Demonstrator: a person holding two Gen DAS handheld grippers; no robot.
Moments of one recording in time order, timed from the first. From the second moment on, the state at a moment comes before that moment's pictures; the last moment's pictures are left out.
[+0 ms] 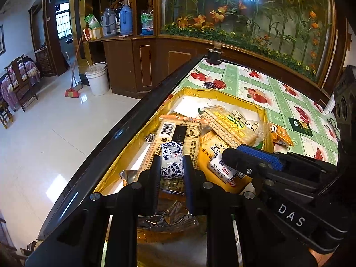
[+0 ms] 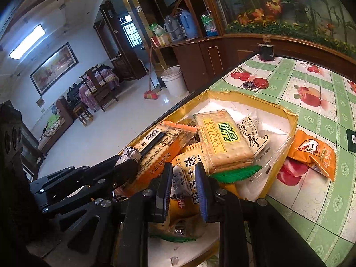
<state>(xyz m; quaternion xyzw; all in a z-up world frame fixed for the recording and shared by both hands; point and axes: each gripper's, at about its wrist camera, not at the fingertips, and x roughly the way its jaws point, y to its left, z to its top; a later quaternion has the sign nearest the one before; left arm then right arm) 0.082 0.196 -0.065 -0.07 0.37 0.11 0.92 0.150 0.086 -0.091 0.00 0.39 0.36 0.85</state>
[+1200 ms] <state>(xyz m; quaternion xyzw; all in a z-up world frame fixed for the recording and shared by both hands) 0.060 0.120 -0.025 -0.02 0.34 0.07 0.94 0.139 -0.091 -0.066 0.09 0.36 0.23 0.90</state>
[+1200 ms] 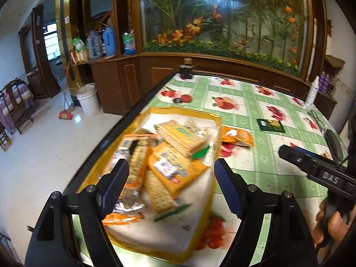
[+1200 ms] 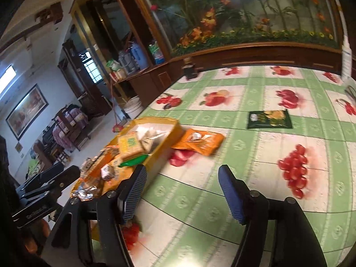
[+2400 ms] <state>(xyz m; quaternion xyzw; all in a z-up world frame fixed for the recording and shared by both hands) 0.213 0.025 -0.089 -0.16 0.44 0.06 0.88 0.279 -0.138 -0.098 -0.05 0.37 0.24 0.90</state>
